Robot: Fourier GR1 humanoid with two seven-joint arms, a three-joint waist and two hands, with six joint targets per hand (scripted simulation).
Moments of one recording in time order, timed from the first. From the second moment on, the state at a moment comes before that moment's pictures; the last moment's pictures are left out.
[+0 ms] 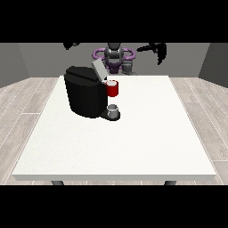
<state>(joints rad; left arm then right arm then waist) -0.64 0.10 0.36 -0.69 -0.27 -0.27 -0.24 -0.17 -0.17 -0.07 -1.47 -0.10 -0.01 0.04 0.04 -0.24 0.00</state>
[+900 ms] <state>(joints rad) -0.41 0.01 0.26 -1.06 -0.10 -0.31 -0.14 -0.33 -0.17 -0.07 -1.35 -0.05 0.03 0.03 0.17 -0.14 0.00</state>
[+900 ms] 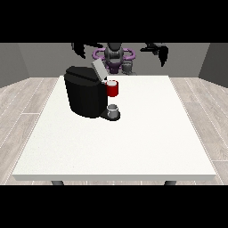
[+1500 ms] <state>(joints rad) -0.31 0.04 0.21 -1.27 -0.02 -0.28 -0.08 -0.46 -0.17 -0.10 -1.19 -0.05 0.05 -0.04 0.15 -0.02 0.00</state>
